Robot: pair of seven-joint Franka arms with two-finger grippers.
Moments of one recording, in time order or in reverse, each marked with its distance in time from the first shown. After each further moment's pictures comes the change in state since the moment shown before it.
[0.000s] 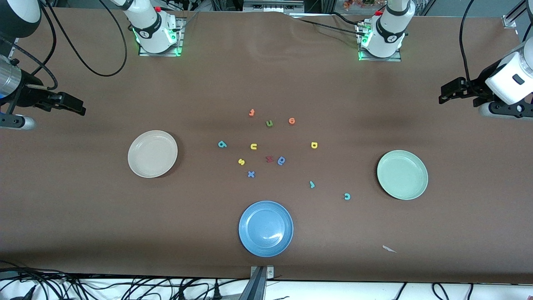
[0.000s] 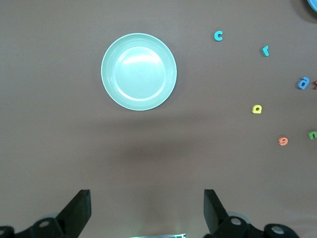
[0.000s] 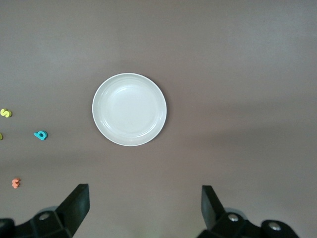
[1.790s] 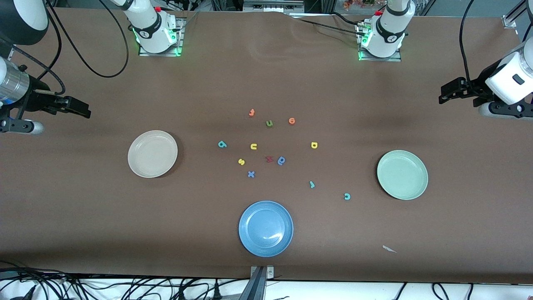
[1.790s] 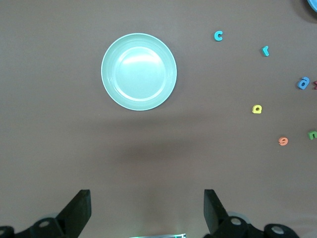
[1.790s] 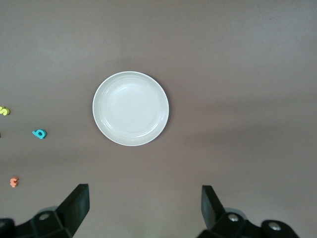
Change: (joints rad) left arm 0.000 0.000 0.000 0.000 0.000 0.000 0.000; right arm 0.006 0.022 0.006 0.002 0.001 0.004 0.000
